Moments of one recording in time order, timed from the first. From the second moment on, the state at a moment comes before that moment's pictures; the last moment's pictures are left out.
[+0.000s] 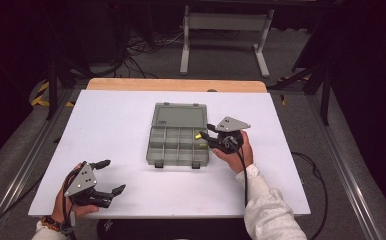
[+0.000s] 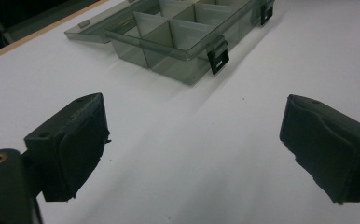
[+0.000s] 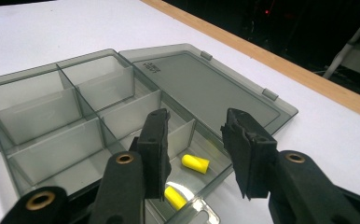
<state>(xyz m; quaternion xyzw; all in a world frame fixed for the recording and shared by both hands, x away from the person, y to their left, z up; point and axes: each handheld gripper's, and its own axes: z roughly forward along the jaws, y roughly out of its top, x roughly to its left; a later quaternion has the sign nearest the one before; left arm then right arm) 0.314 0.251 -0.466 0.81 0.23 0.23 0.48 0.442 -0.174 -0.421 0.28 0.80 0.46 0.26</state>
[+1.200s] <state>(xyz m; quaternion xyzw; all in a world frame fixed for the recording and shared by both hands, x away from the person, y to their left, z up) 0.312 0.252 -0.462 0.82 0.22 0.24 0.48 0.432 -0.196 -0.412 0.24 0.81 0.45 0.27</state>
